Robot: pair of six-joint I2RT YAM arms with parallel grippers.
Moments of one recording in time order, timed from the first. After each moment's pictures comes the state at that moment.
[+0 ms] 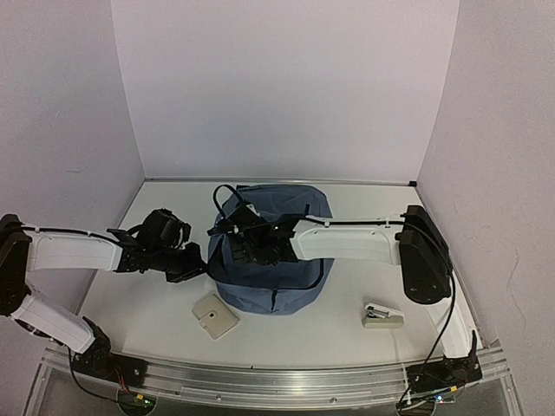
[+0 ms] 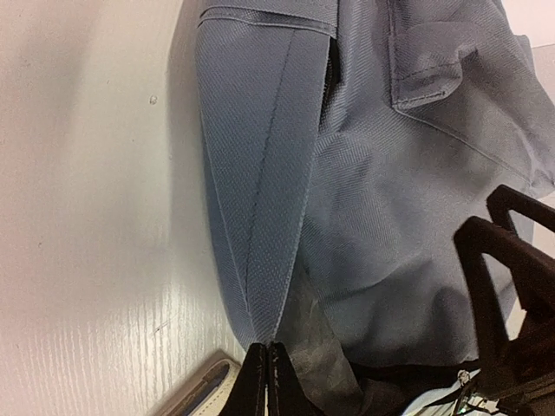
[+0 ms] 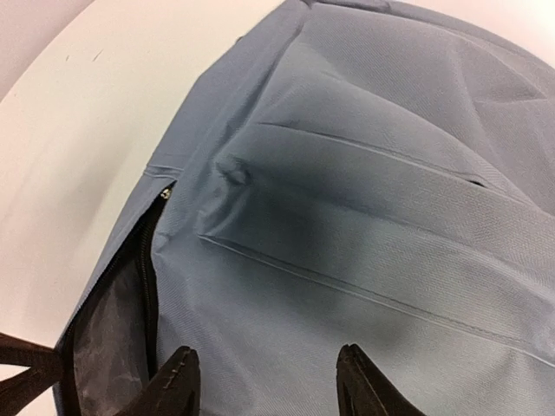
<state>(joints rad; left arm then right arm) -0.65 1.37 0.66 -0.14 0.14 -0.87 1.11 2.26 1.88 -0.48 0.54 0.57</state>
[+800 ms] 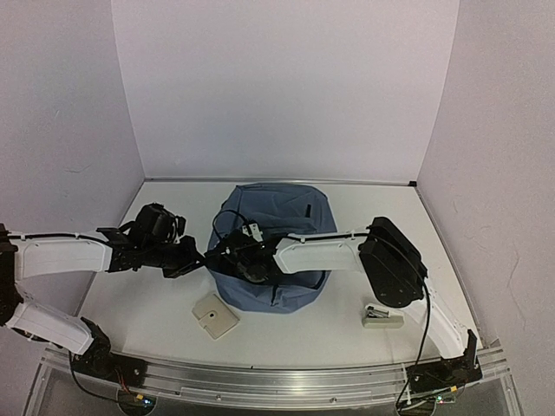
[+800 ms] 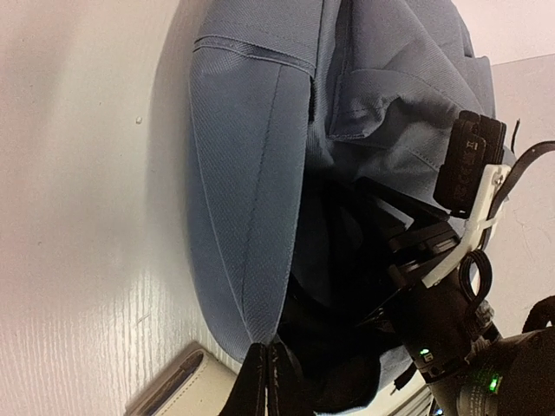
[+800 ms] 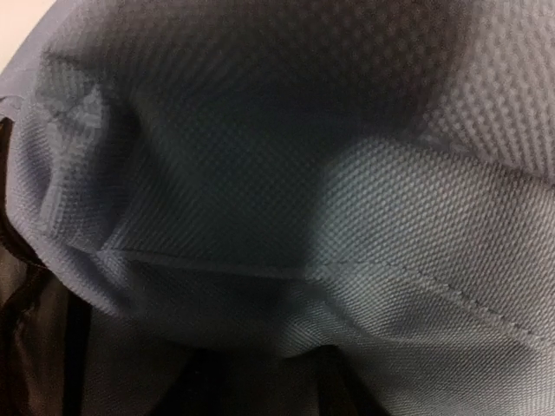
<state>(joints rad) -0.63 1.28 0.66 -0.16 0.16 -0.90 1.09 2.48 1.95 -0.51 0.69 0.63</state>
